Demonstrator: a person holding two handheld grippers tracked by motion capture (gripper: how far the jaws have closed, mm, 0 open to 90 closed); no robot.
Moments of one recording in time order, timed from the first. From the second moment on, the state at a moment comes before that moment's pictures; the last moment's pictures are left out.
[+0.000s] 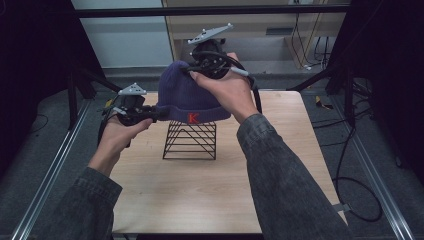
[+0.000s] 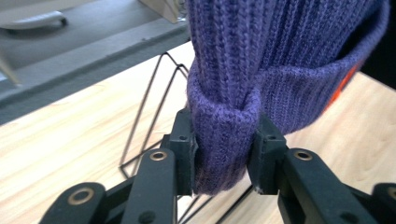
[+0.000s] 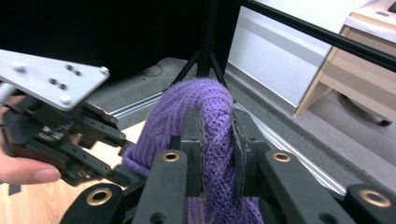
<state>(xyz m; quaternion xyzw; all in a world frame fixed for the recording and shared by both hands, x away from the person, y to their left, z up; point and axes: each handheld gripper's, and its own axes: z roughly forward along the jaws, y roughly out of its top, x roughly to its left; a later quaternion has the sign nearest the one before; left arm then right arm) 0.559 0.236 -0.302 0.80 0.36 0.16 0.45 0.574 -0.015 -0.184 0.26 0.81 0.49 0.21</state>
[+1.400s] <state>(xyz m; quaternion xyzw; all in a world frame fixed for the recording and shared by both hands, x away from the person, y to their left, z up) 0.553 0.246 -0.347 0.81 0.37 0.19 0.40 0.597 -0.013 -0.249 0.30 0.83 0.43 0.17</state>
